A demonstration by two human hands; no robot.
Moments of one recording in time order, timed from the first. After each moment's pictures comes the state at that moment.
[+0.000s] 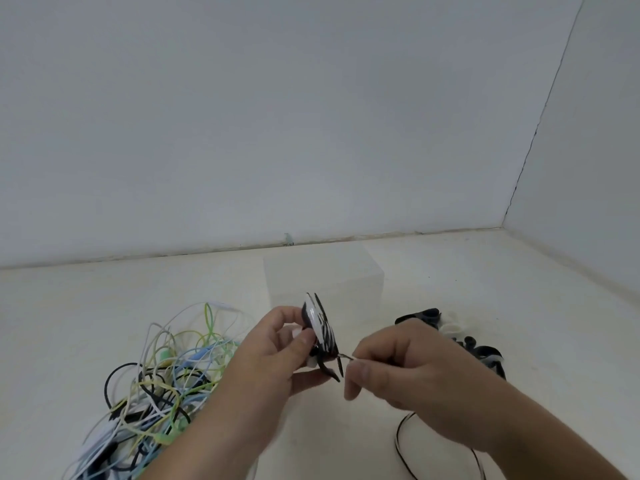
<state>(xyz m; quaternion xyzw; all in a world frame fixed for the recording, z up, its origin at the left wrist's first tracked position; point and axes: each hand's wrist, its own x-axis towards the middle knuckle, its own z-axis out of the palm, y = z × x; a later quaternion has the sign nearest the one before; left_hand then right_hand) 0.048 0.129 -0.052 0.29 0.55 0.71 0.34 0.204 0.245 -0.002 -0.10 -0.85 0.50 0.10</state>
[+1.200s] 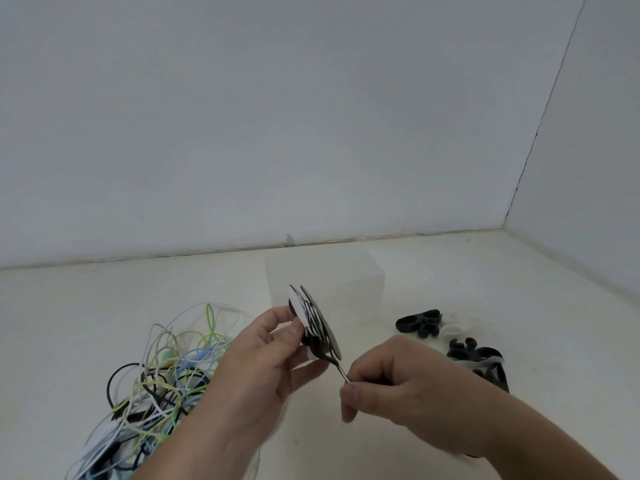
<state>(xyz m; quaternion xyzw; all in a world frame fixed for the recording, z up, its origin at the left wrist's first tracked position) 0.042 0.129 -0.048 0.23 0.48 0.75 0.39 0.201 0.241 -0.003 -0.12 -0.88 0.45 0.01</state>
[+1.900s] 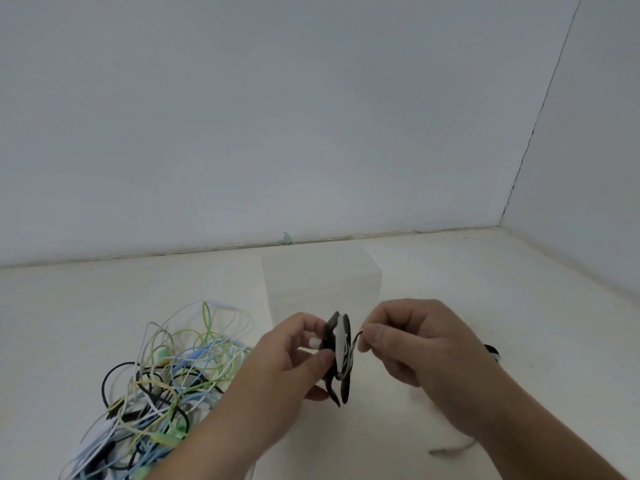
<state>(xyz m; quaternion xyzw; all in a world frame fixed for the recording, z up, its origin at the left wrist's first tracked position) 0.049 0.130 -0.056 0.39 0.62 0.60 0.31 0.200 0.246 -0.005 -0.15 -0.76 0.59 0.23</state>
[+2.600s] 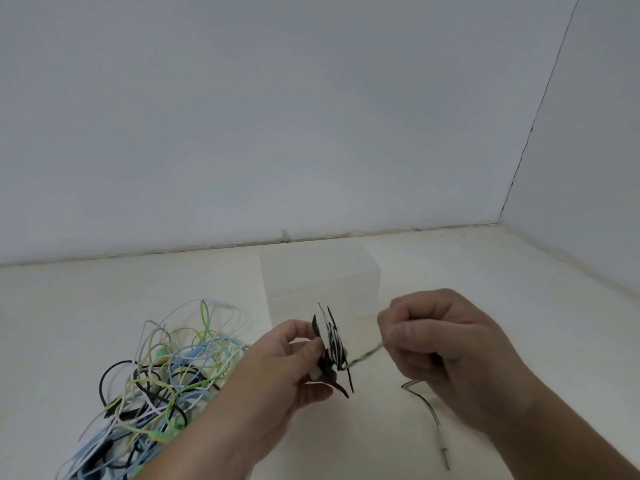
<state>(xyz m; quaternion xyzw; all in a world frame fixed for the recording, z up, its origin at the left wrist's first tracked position) 0.052 0.133 -0.061 0.25 0.54 0.68 0.43 0.209 0.248 0.004 -0.08 -0.70 0.68 0.22</state>
